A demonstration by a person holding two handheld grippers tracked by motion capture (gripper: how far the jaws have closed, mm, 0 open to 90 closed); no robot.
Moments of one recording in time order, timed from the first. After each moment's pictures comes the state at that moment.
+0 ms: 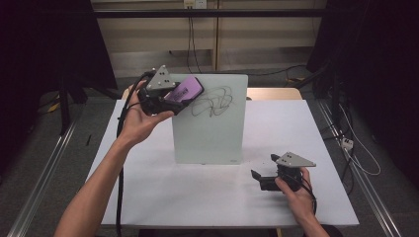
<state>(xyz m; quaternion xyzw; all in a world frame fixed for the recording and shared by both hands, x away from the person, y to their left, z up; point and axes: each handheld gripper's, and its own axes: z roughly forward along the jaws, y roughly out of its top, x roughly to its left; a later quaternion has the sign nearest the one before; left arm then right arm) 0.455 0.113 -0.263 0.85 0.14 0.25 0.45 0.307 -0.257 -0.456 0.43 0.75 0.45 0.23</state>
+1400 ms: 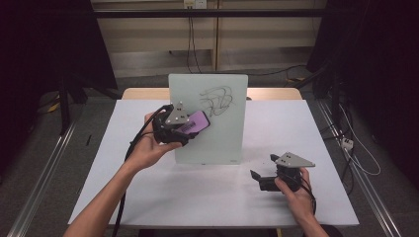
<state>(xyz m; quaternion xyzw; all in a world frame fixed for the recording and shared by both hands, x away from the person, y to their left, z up) 0.428 0.091 -0.334 0.90 0.11 0.20 0.38 0.306 -0.256 -0.455 0.43 0.75 0.45 0.23</state>
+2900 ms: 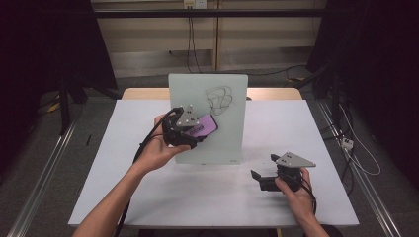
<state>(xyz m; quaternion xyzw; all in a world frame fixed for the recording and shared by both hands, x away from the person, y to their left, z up) 0.422 0.067 -0.347 0.90 0.10 0.19 0.37 0.306 -0.257 -0.455 0.43 0.75 0.45 0.23</state>
